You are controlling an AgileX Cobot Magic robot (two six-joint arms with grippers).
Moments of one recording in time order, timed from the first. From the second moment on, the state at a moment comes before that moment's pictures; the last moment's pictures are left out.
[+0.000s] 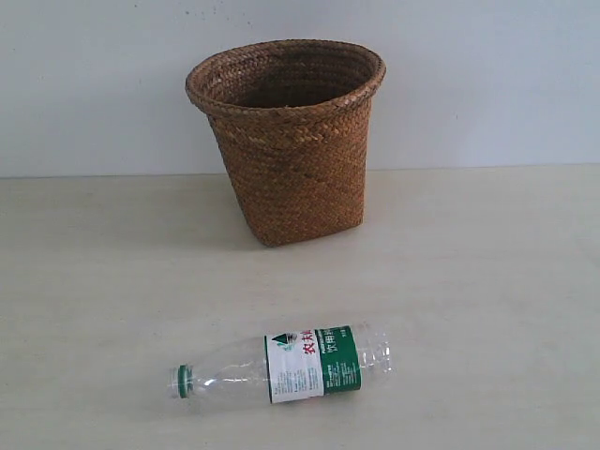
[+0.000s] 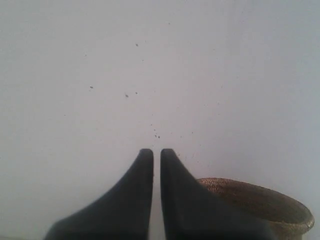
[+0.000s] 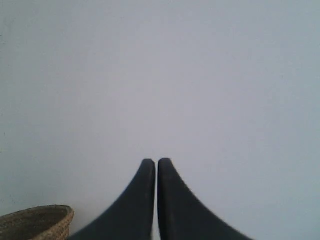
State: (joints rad) left arm -0.05 0.21 -0.21 -0.04 -0.25 -0.18; right arm -0.06 0.16 -0.26 0.02 -0.22 0.13
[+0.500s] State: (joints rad) left arm -0.05 0.80 -0.62 0.06 -0.09 -0.19; right arm -0.06 0.69 -0.66 -0.01 -0.13 0.10
